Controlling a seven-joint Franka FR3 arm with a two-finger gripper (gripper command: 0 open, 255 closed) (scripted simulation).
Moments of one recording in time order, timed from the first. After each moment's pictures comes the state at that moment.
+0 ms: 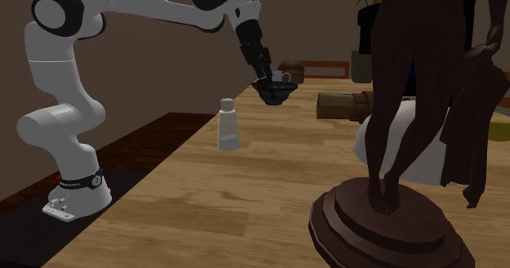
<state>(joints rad) -0.03 0.04 0.36 -1.61 -0.39 1.96 0.71</state>
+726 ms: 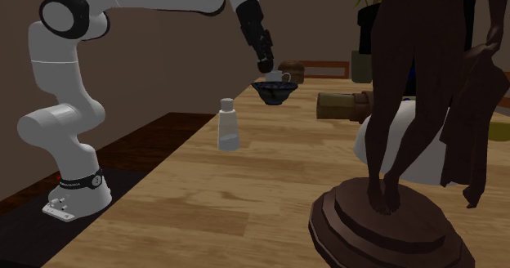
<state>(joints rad) -0.01 0.09 0.37 -1.41 -0.40 1.81 0.68</state>
